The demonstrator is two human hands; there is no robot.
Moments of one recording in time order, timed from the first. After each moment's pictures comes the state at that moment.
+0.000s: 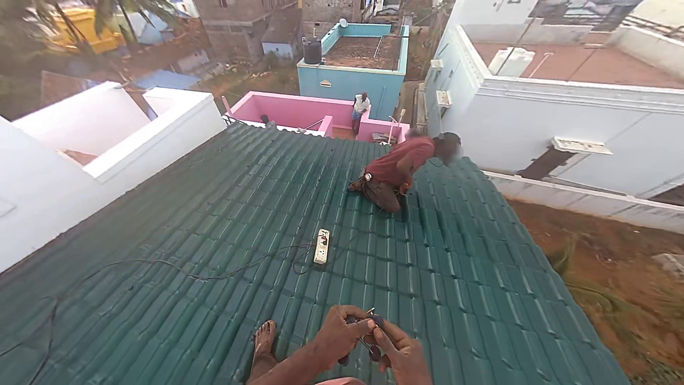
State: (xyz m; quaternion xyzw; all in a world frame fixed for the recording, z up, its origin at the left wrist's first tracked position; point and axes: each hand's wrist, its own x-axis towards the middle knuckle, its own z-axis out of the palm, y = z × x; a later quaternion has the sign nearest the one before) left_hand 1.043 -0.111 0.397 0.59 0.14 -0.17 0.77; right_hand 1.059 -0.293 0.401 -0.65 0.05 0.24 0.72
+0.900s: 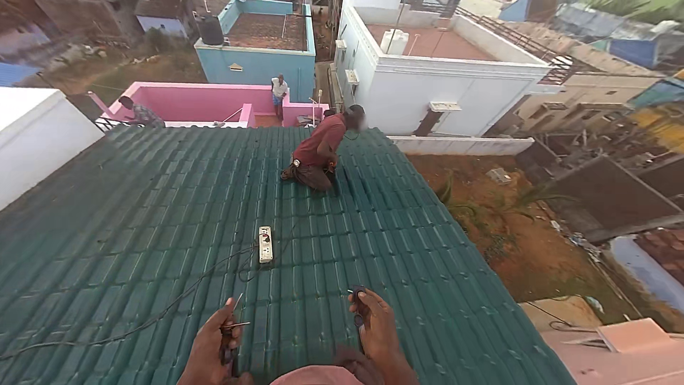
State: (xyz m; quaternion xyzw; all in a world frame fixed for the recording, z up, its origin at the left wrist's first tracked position) left_hand 1.051 -0.032 0.390 0.42 0.45 -0.05 0.79; right_hand 1.099 -0.362 0.364 -0.53 0.27 0.05 0.80
